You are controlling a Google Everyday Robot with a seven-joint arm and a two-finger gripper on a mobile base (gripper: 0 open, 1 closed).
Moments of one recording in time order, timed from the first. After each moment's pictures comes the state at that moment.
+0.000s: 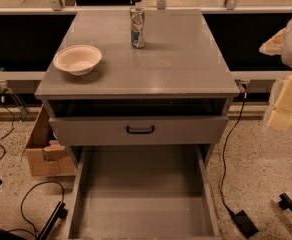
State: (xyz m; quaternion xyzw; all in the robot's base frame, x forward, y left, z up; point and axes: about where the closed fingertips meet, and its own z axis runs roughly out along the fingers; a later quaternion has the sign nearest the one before) arm 0.438 -0.217 0.976 -0.60 0.78 -0.03 0.16
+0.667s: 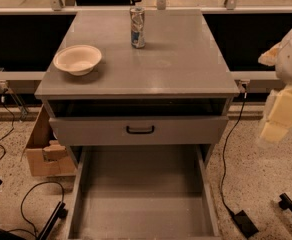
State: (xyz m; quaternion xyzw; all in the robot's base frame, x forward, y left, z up) arm 0.437 -0.218 0.957 -0.59 0.79 -0.04 0.16
